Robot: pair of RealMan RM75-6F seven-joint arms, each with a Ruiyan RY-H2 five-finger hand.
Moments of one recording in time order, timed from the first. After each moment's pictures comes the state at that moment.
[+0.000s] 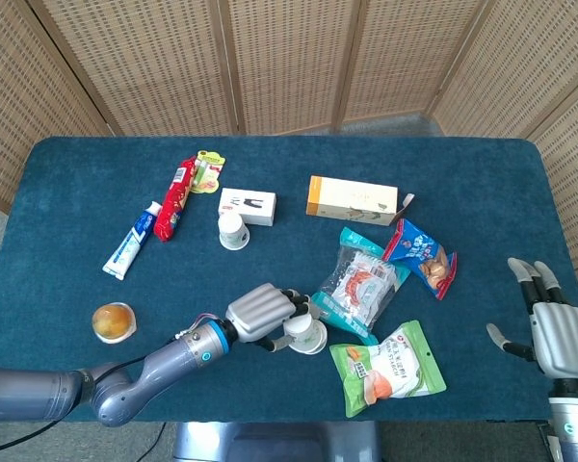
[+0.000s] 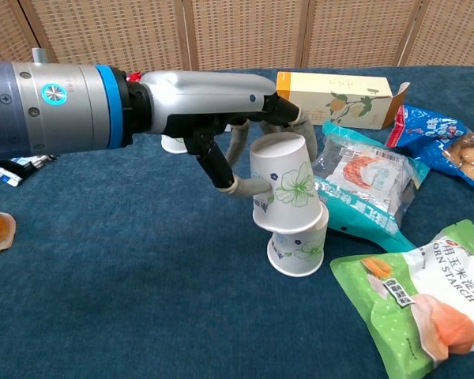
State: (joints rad) left arm -0.98 -1.45 -0.19 -1.82 1.15 0.72 0.26; right arm 0.11 -0.97 0.11 -1.95 -1.39 1.46 -0.15
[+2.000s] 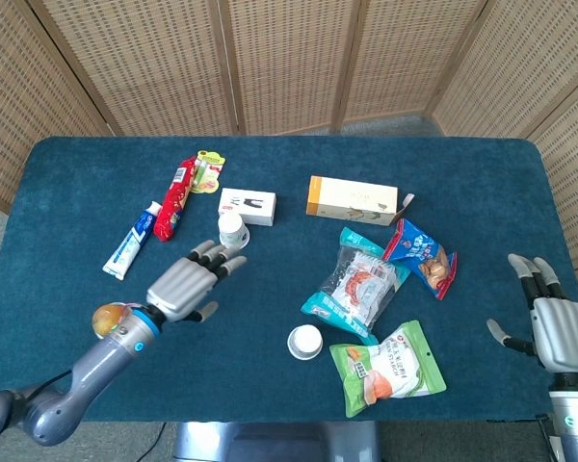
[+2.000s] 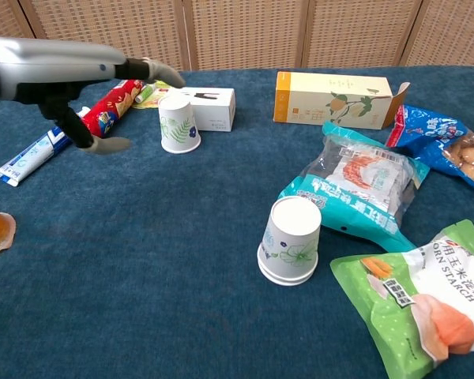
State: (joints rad) left arm -0.90 -1.18 0.00 -1.95 1.03 0.99 0.40; right arm 0.13 -0.99 0.13 -1.90 -1.38 1.44 -0.10
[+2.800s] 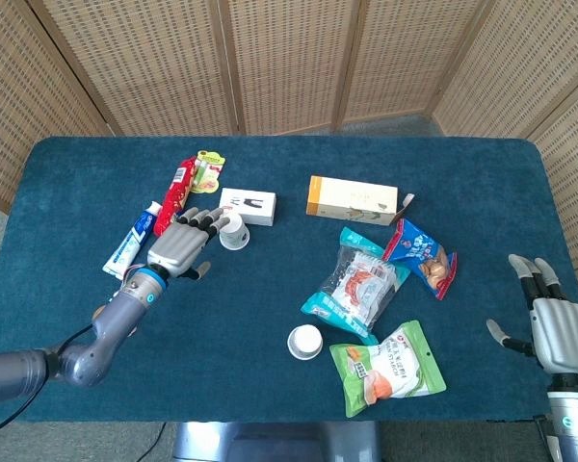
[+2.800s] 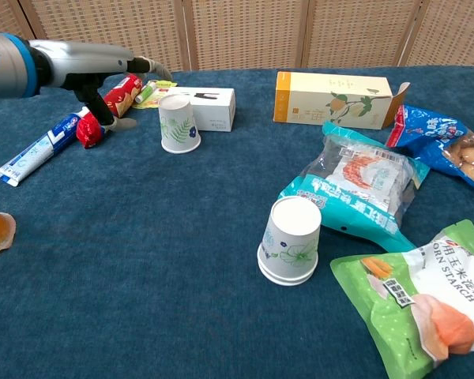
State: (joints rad) left arm -0.98 -1.33 -0.10 -1.61 0.78 0.83 0.41; right arm 0.12 -0.99 0.13 -1.93 -1.36 1.45 -0.14
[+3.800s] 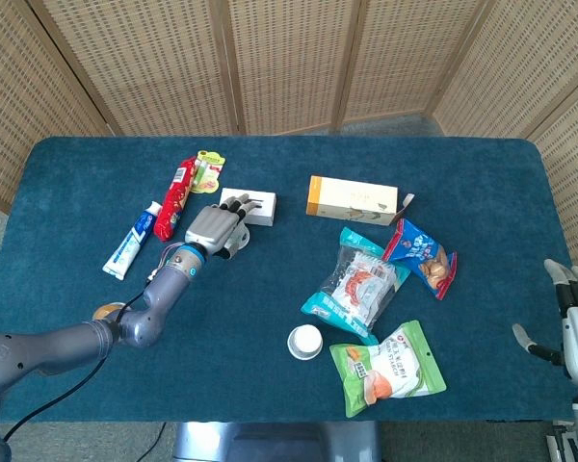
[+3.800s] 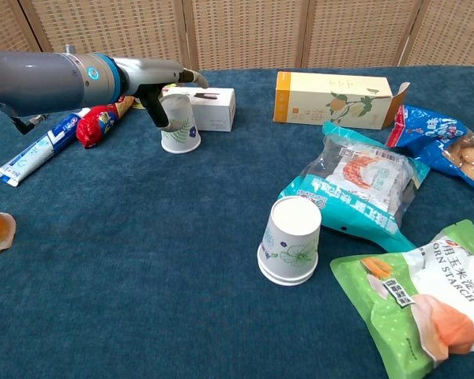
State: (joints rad) left arm -1.12 -1.61 -0.16 -1.18 0.69 0.68 0.39; right arm 0.06 -0.95 0.13 -1.95 -1.33 1.52 -0.10
